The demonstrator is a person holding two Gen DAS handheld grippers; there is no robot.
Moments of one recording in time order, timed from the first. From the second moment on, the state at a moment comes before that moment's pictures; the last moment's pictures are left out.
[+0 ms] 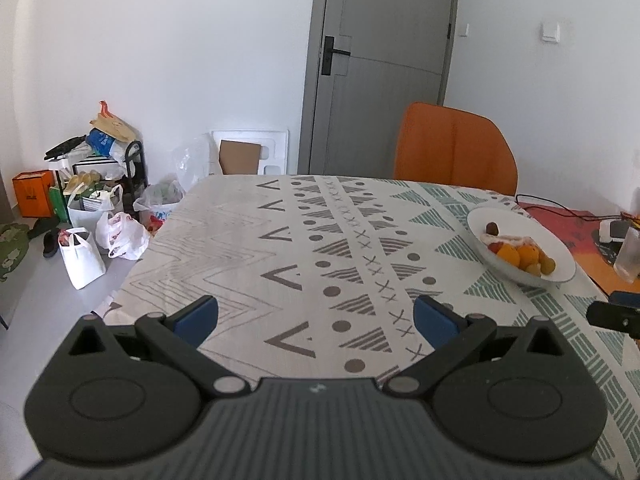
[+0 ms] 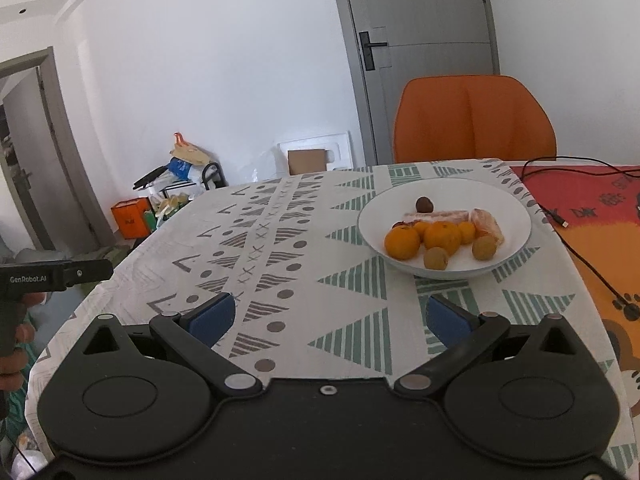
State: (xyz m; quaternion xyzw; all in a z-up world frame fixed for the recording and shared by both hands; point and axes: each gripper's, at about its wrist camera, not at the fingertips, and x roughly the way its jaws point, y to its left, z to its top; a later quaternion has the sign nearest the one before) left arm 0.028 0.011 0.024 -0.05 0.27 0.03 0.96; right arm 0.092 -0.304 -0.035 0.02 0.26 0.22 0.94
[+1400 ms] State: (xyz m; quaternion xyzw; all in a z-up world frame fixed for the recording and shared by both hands) left arm 0.022 0.010 0.025 -0.04 0.27 0.03 0.96; right arm 0.090 -0.299 -0.033 0.02 0.26 0.23 0.94
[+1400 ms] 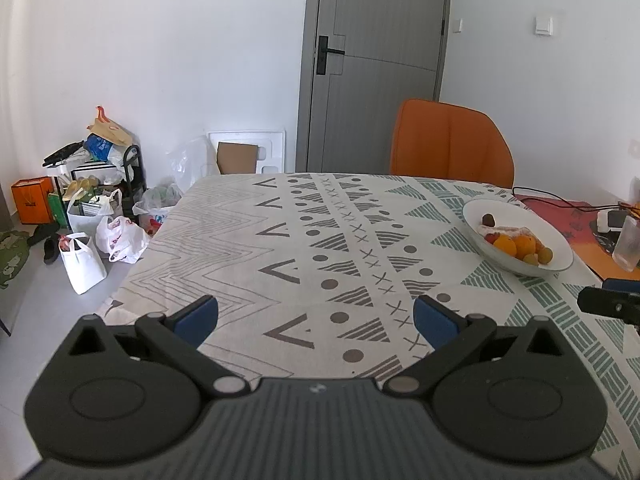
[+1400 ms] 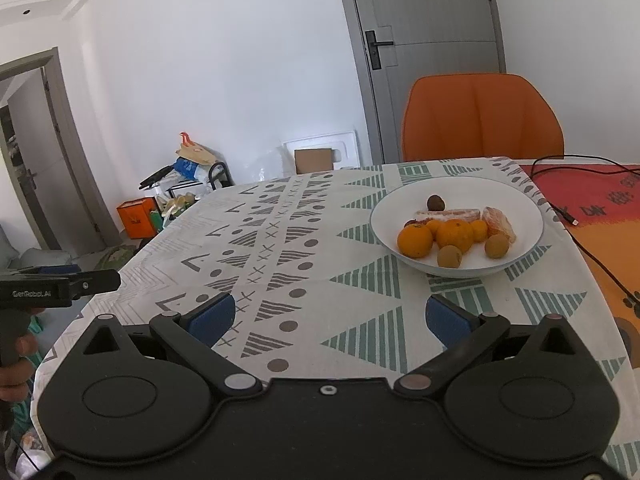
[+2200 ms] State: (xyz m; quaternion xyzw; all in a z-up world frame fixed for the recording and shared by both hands) left arm 0.022 0.008 0.024 -0.04 0.27 0.02 0.96; right arm 0.091 -0.298 -0.036 0.03 0.27 0.22 0.94
